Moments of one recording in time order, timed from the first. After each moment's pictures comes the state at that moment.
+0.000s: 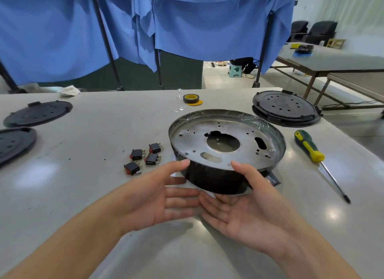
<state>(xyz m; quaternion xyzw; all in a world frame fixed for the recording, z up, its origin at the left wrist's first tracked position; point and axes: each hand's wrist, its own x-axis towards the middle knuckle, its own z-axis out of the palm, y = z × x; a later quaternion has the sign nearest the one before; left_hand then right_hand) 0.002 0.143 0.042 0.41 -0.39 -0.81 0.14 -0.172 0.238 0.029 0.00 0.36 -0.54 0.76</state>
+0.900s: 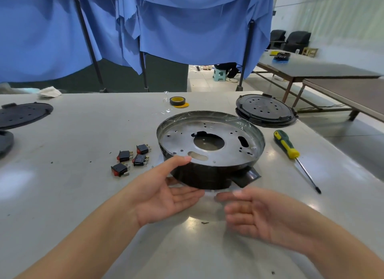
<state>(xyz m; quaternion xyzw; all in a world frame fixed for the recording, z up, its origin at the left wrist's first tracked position) -0.026 0.141 0.028 0.37 -0.29 -0.86 0.17 -0.212 0.275 0.033 -0.17 0.50 -0.46 0.71</state>
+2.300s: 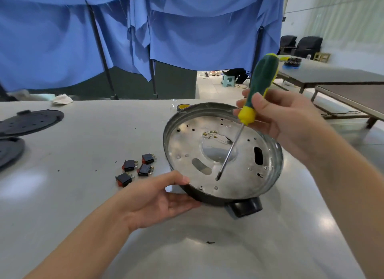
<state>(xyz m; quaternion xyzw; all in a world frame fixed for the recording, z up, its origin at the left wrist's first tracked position) -0.017 0.121 0.028 0.32 -0.33 -0.87 0.17 -0.249 0.194 0.125 -0.46 0.47 -0.66 0.37</state>
